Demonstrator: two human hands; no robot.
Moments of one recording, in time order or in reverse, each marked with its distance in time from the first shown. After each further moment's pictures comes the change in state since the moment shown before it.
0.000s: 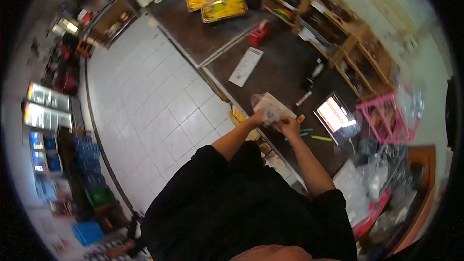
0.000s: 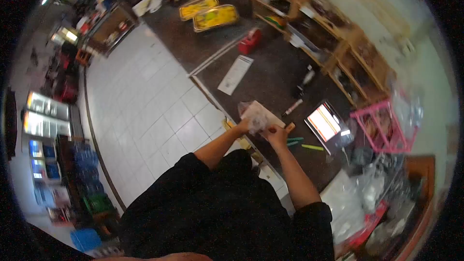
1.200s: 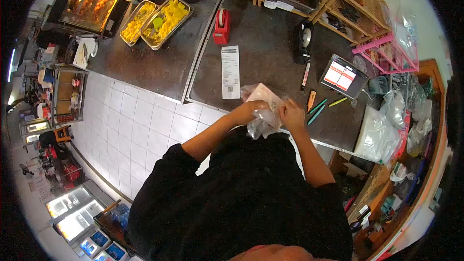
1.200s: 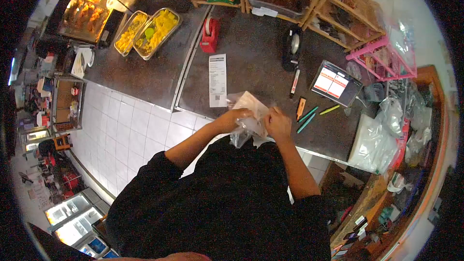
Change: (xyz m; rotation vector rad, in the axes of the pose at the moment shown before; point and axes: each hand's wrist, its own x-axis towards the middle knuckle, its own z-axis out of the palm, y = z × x) left_hand 0.053 0.104 -0.177 0.300 -0.749 0.499; right_hand 0.024 -0.115 0.066 -0.509 0.461 -0.084
